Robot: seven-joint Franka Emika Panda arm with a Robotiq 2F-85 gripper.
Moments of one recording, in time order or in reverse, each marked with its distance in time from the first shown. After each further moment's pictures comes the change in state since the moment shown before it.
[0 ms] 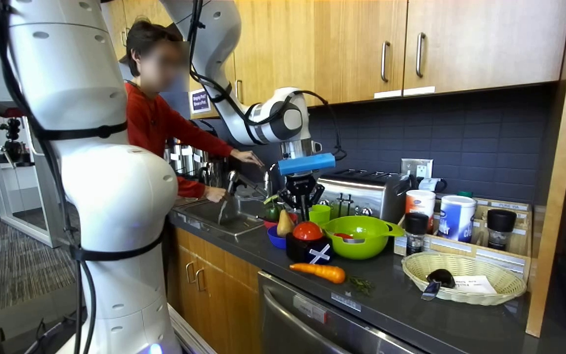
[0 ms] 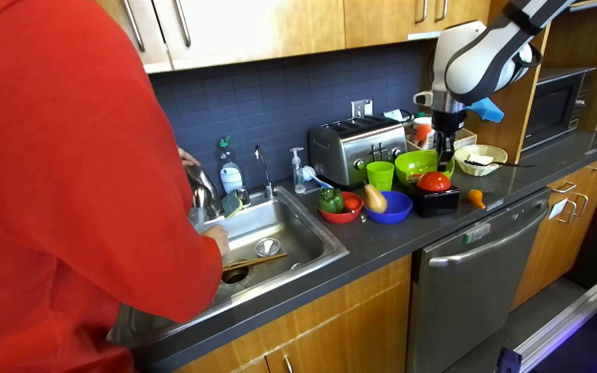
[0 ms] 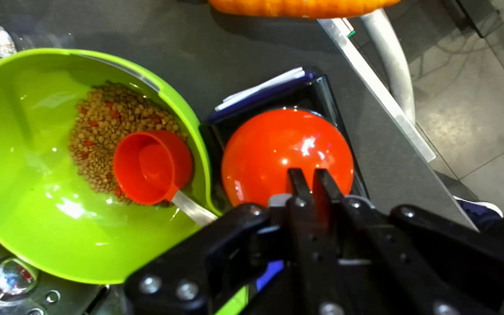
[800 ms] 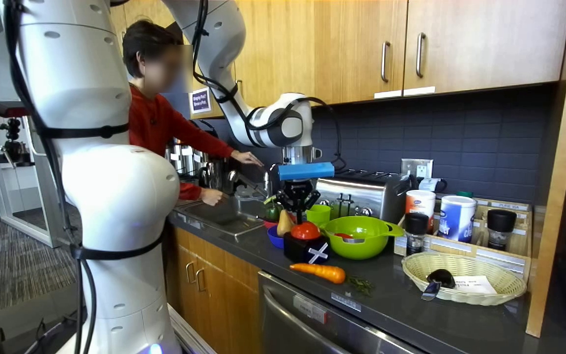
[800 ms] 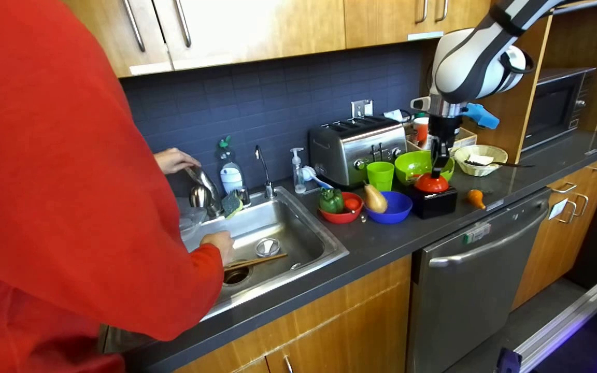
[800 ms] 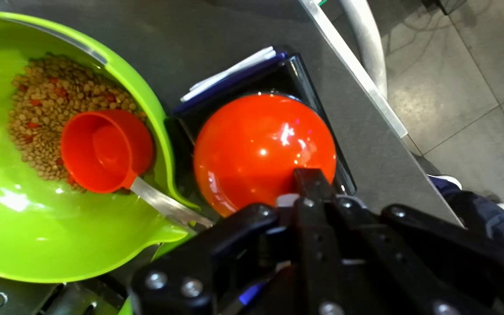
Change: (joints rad) arm 0.033 0.045 -0.017 0.013 0.178 0.007 -0.135
